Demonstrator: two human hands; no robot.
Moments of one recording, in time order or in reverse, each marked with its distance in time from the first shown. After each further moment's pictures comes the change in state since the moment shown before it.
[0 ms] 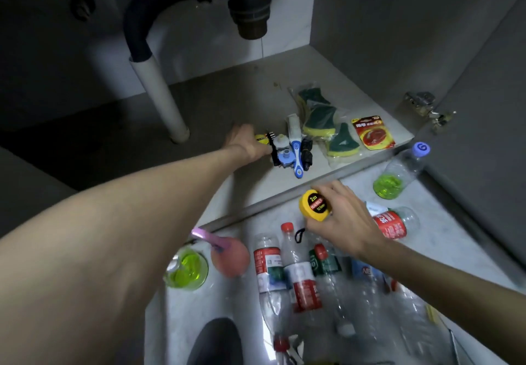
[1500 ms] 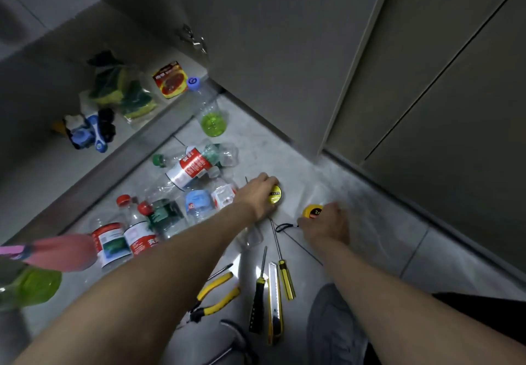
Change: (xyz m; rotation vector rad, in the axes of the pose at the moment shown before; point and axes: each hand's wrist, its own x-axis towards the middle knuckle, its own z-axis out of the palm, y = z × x) left_hand -0.258 0.239 0.298 0.282 -0.493 0.674; right_hand -0.272 0.224 -0.044 0.273 0.206 1.299
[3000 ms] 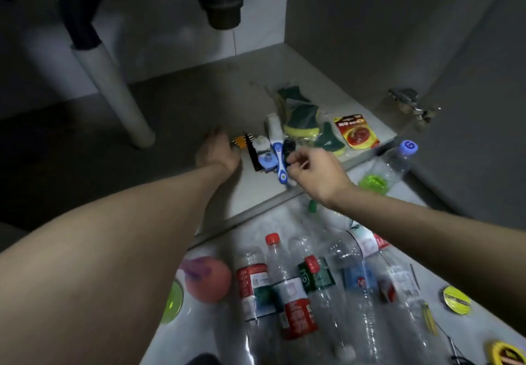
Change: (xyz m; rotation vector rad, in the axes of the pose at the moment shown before) left_hand -0.079 -0.411 -0.208 -0.142 0.587 -0.668; right_hand -0.137 -0.381 0.160 -0.104 -0.175 -1.066
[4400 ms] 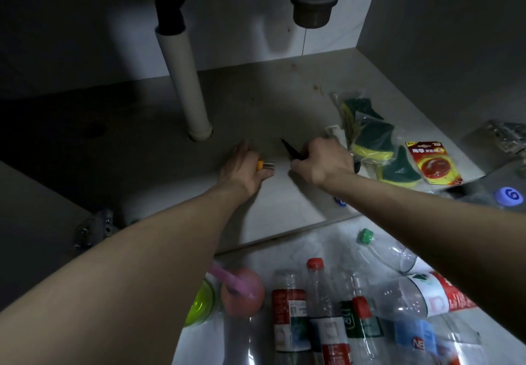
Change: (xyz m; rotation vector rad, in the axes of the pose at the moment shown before) left_hand 0.003 -0.076 0.005 -0.054 -0.021 0.086; right_hand 0.091 -0.073 0.068 -0.512 -0.035 -0.132
